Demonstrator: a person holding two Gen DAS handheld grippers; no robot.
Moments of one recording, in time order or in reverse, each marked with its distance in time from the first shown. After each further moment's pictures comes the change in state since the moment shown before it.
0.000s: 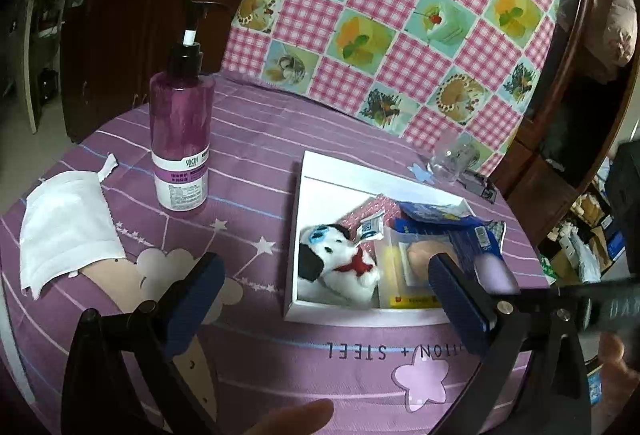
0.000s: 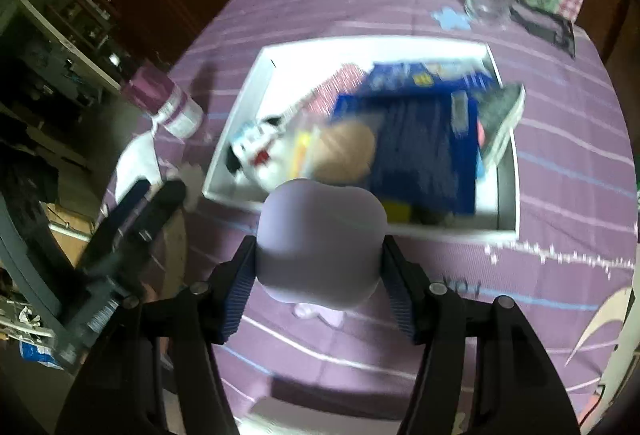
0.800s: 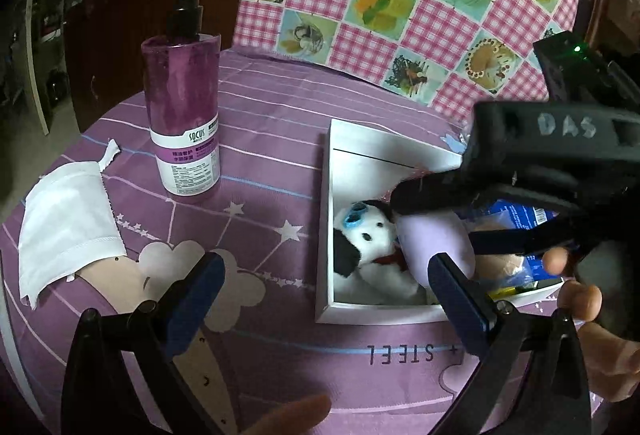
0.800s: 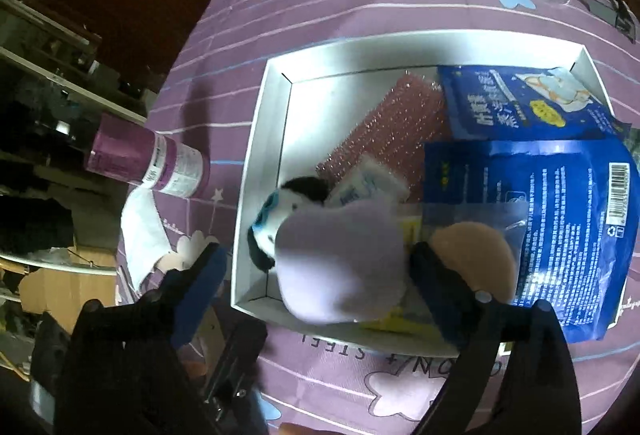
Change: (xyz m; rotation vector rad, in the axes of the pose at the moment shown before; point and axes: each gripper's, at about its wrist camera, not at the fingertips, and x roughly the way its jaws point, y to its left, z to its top) left arm 0.040 0.017 -0.012 0.046 0.095 0.098; right arm 0.079 0.010 0.060 0.143 0.089 0.096
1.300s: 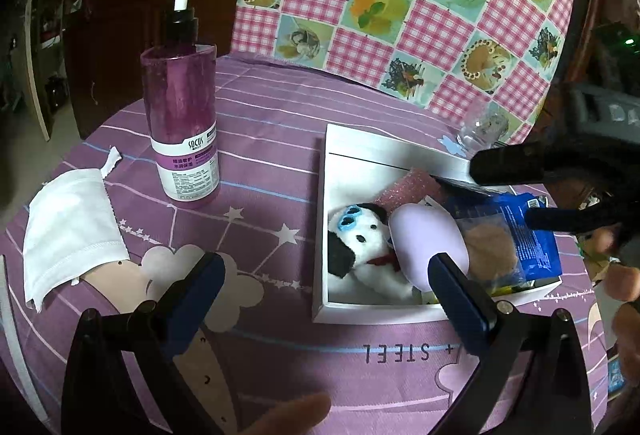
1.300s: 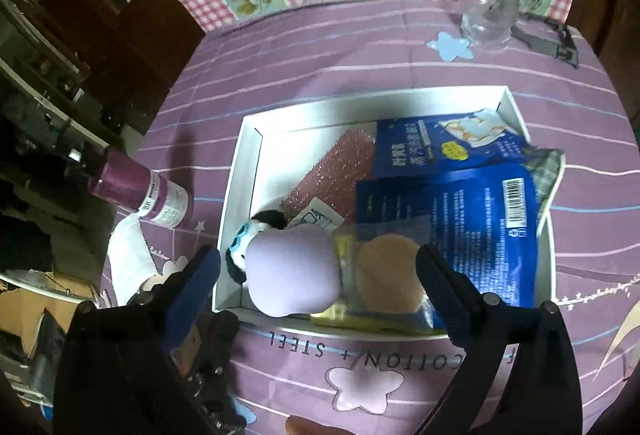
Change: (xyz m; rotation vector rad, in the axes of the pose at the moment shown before) left arm -0.006 -0.003 0.002 0.011 -0.011 0.007; right arm -0.057 -0.004 -0.015 -0.022 -0.194 -0.147
